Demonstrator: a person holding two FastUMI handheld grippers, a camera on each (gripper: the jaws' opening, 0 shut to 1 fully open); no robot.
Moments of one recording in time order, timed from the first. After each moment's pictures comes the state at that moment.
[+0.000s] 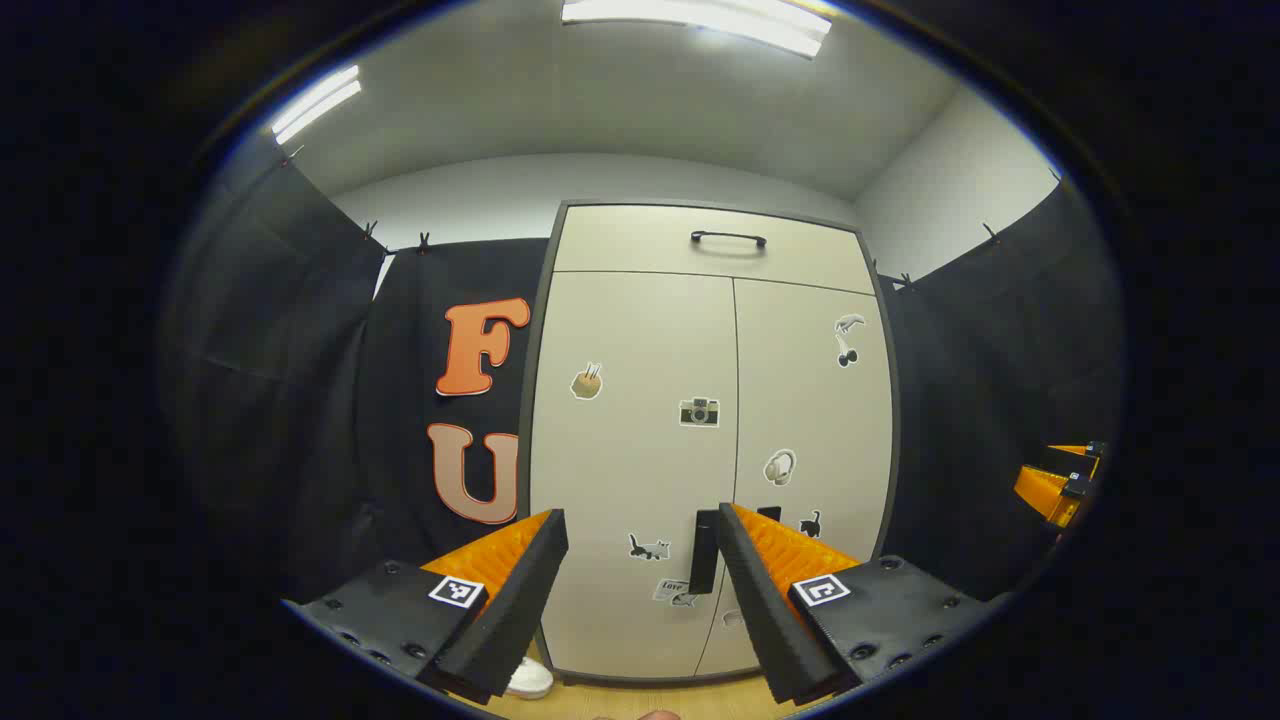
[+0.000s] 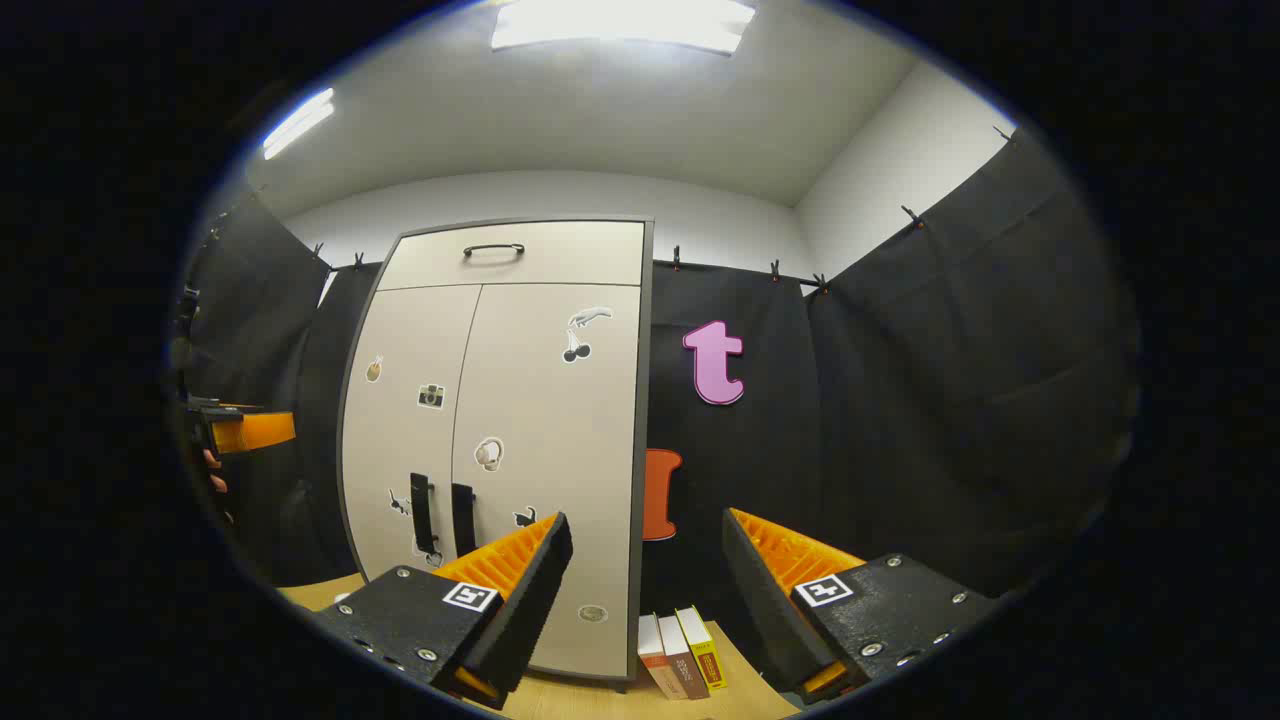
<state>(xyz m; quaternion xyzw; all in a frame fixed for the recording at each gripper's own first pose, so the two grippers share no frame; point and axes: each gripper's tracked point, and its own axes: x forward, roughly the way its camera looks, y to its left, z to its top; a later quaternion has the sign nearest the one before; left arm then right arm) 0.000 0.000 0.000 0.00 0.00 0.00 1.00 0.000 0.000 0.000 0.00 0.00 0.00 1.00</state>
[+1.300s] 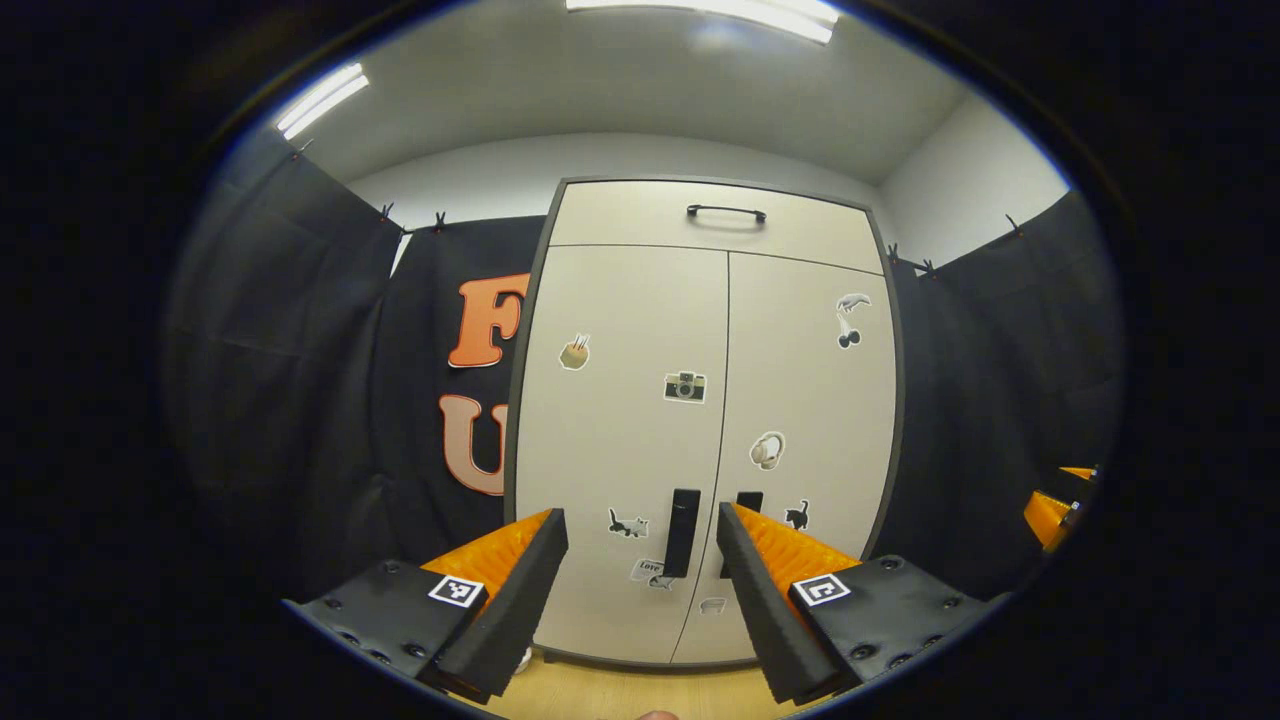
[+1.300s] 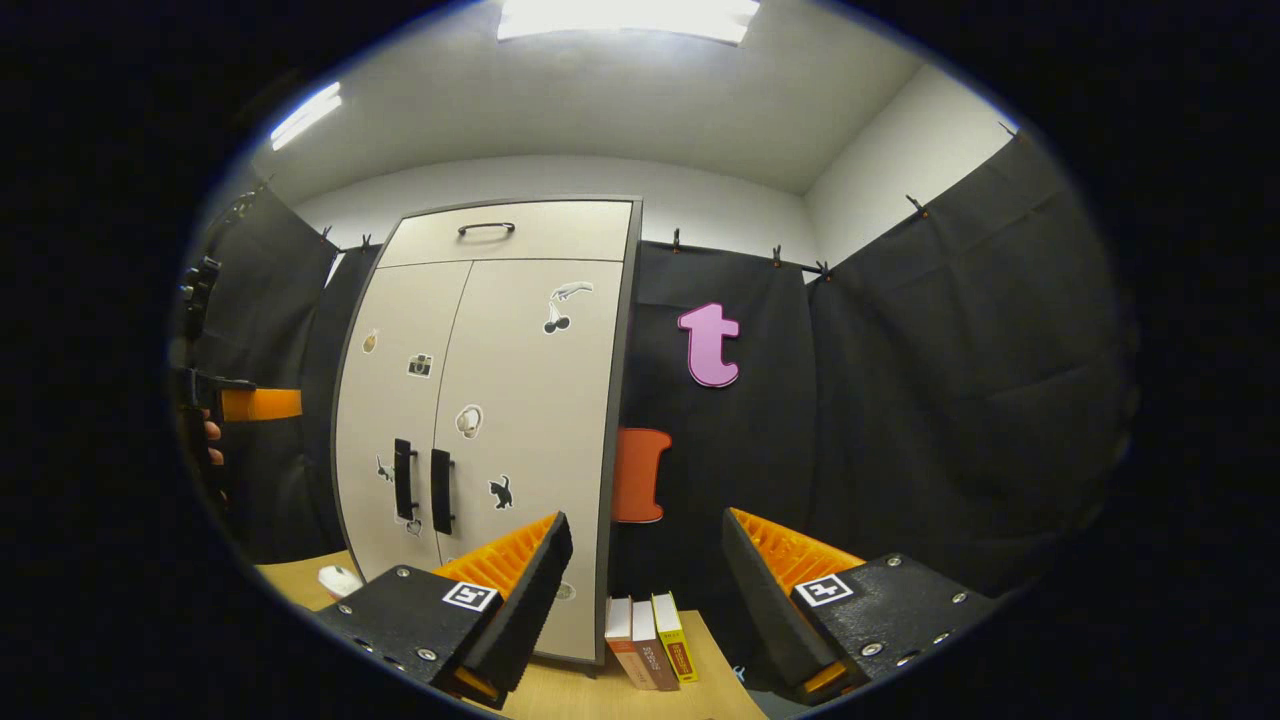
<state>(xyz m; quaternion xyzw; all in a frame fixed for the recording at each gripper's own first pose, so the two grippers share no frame) 0.005 -0.026 -0.007 0.00 0.03 0.03 1.00 -0.001 -0.038 -0.022 -0.01 0.02 0.00 1.00</state>
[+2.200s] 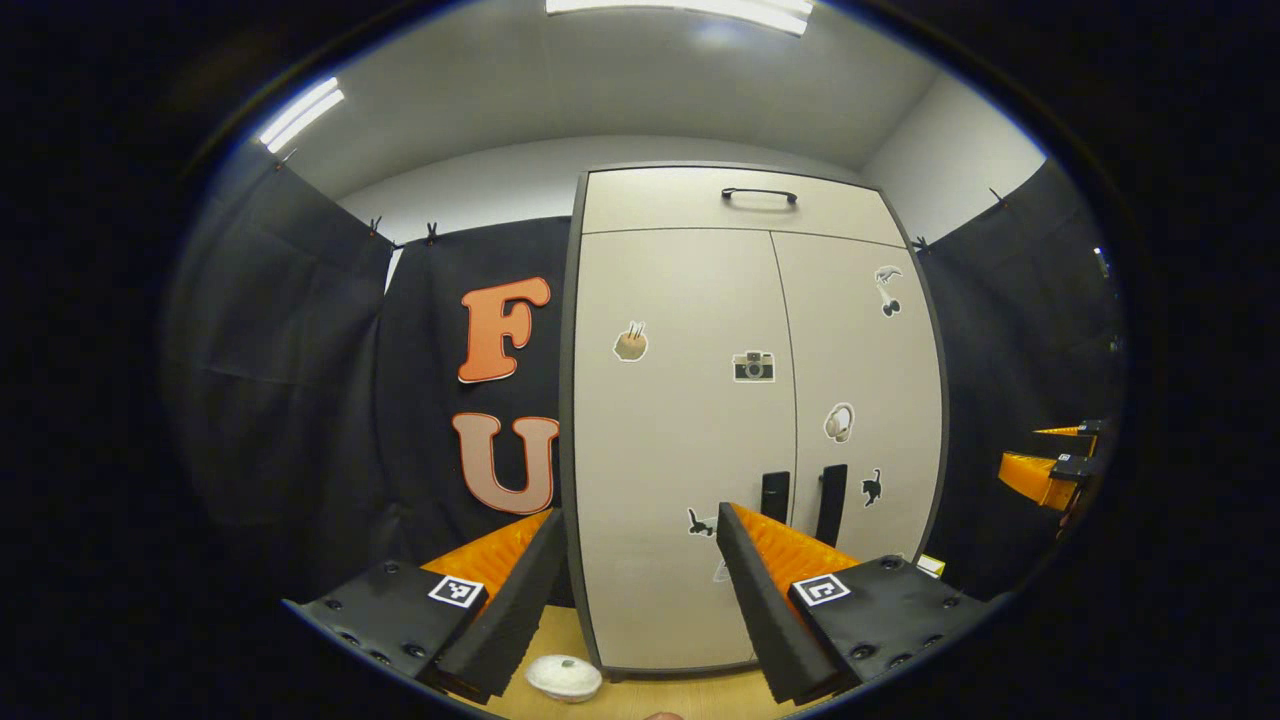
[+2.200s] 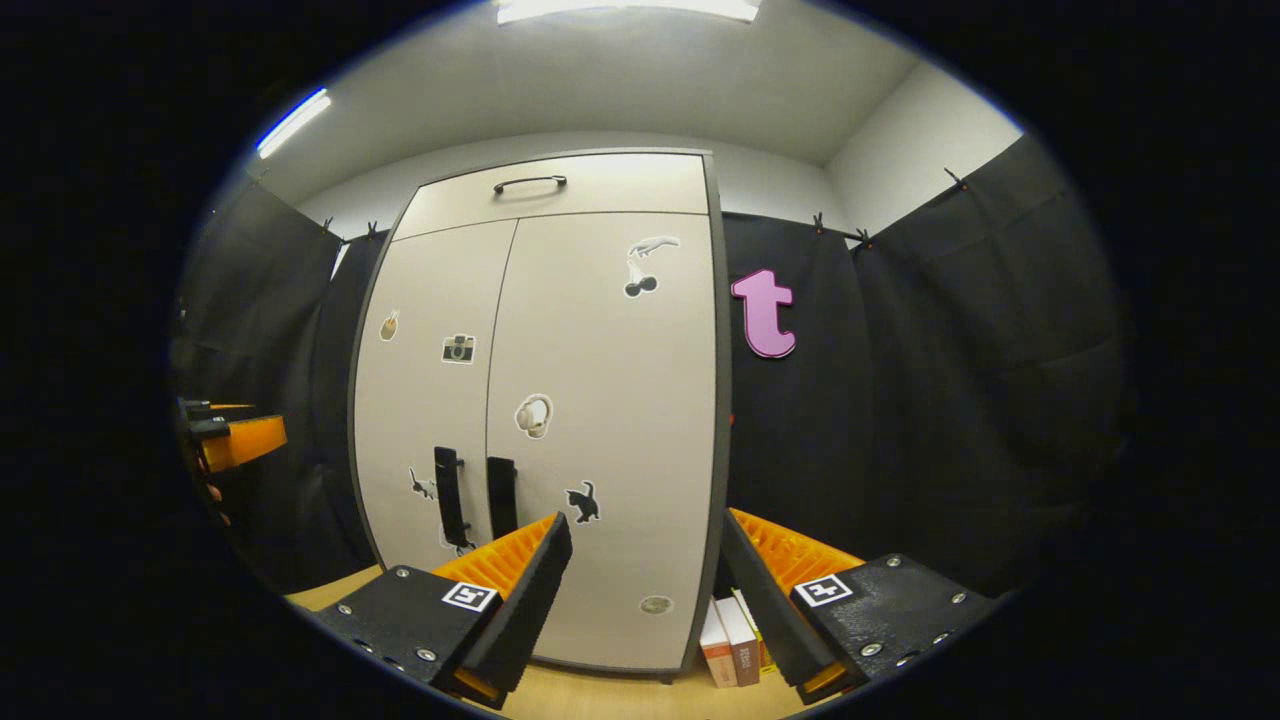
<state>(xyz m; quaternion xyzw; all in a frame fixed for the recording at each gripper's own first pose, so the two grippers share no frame) 0.028 0.074 -0.041 0.04 0.03 0.03 1.00 0.080 0.106 -0.055 0.02 0.07 0.05 1.00</state>
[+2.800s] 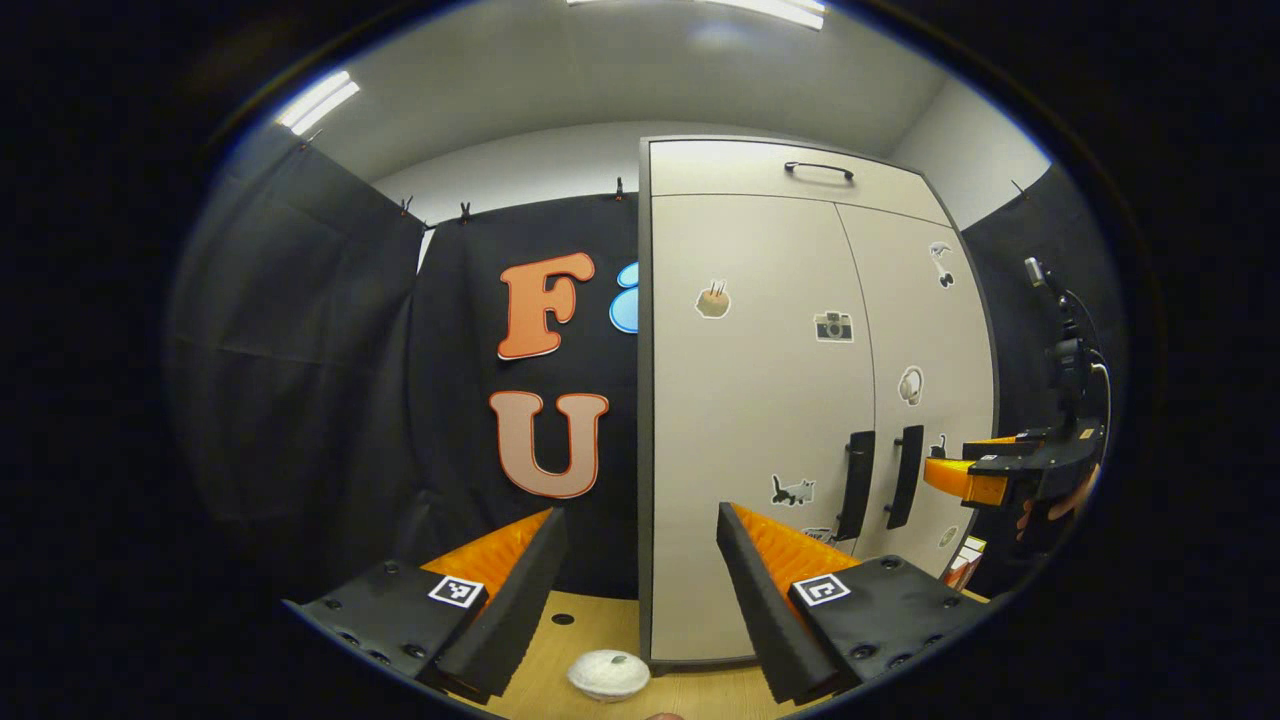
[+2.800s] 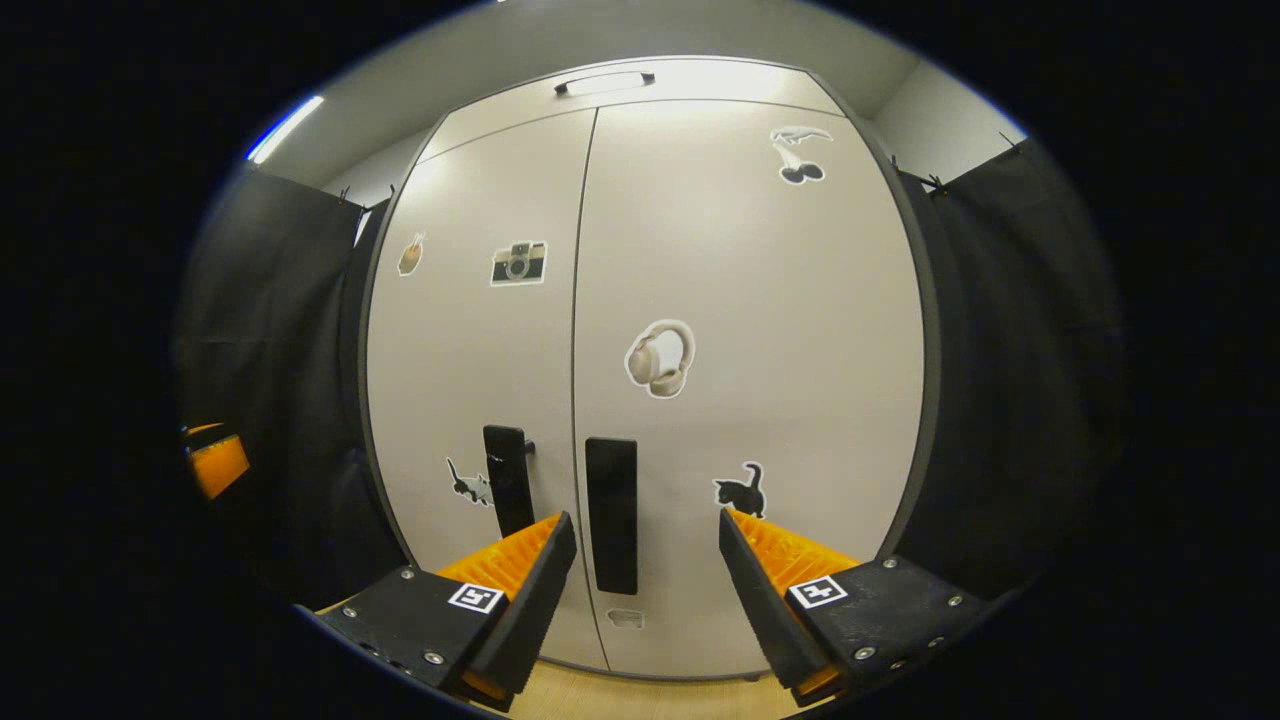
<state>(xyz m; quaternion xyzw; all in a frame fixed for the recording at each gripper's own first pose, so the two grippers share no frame) 0.027 0.158 -0.083 0.03 0.05 0.07 1.00 0.179 0.231 -0.128 0.03 0.15 0.10 0.98</state>
